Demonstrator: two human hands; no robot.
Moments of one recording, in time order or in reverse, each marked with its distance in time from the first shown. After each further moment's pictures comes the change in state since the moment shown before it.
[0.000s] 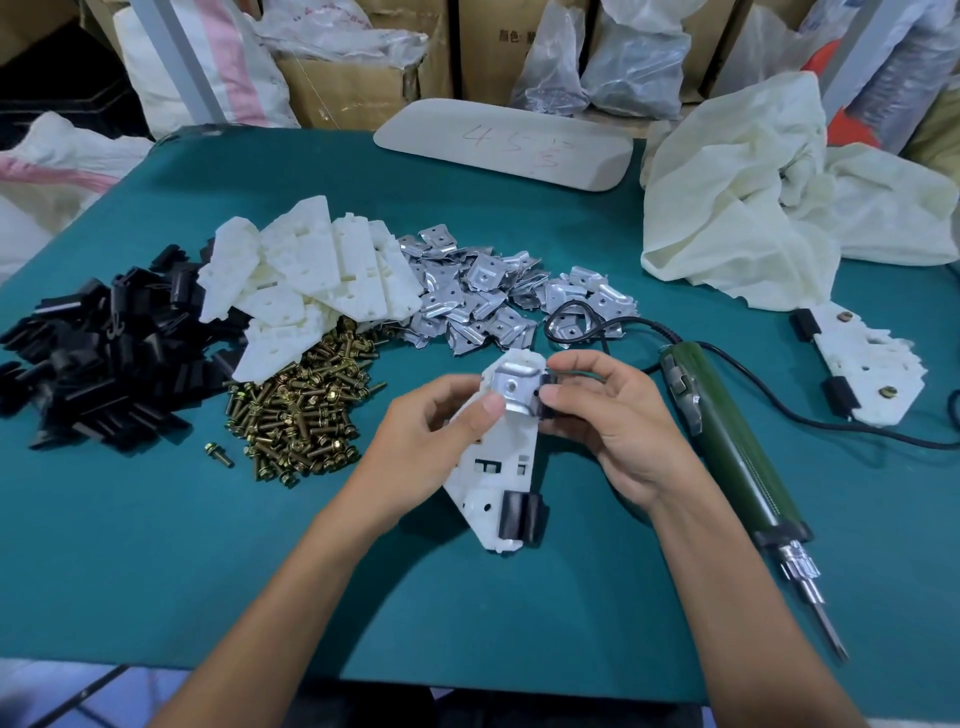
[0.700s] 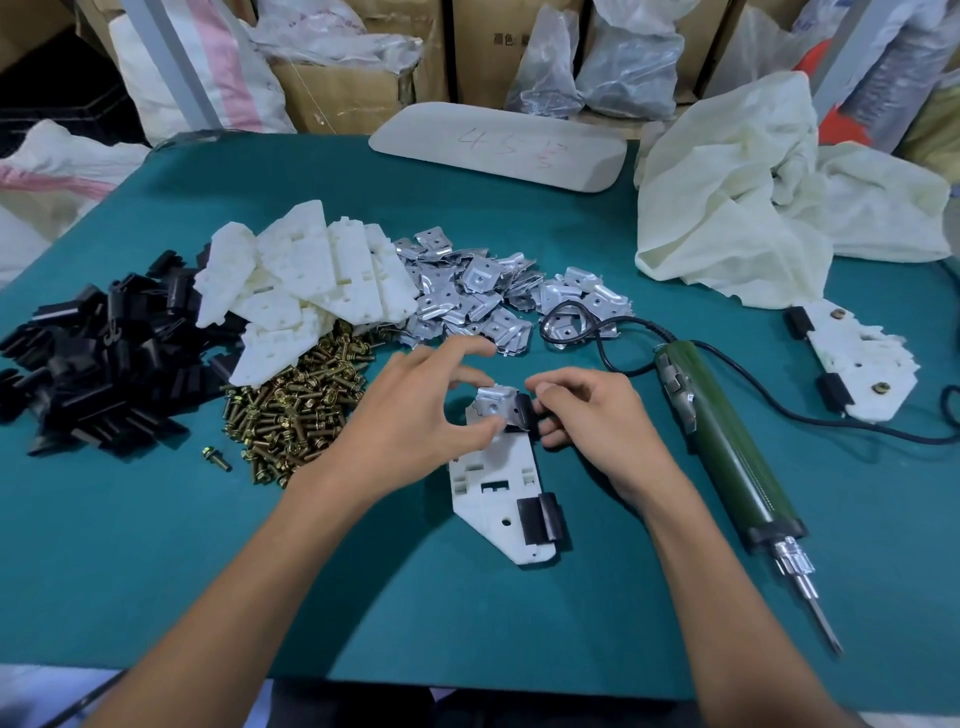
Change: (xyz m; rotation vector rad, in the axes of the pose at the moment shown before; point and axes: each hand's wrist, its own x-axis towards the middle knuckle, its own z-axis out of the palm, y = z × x) left_hand 0.018 0.020 -0.019 0.740 -0.043 0.245; right_hand 0.013 0.016 -0.003 -0.515 0.148 -0.030
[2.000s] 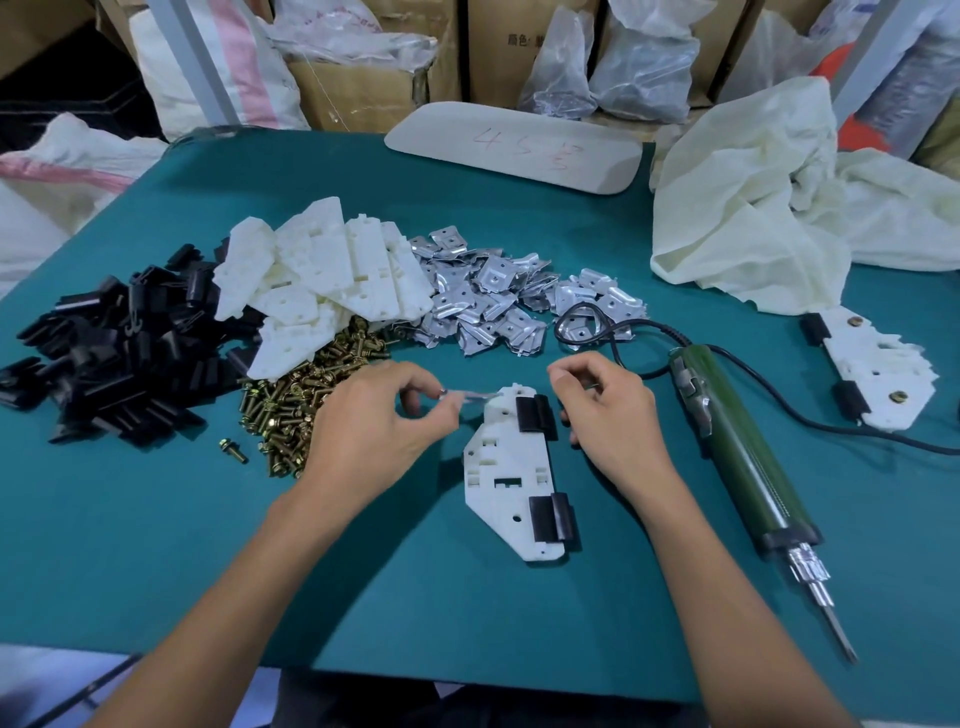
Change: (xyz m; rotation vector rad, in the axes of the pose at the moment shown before) left_hand -0.025 -0.024 -0.004 0.009 0.267 -0.243; right_hand 0.006 0.006 0.006 -0.198 0.165 -0.182
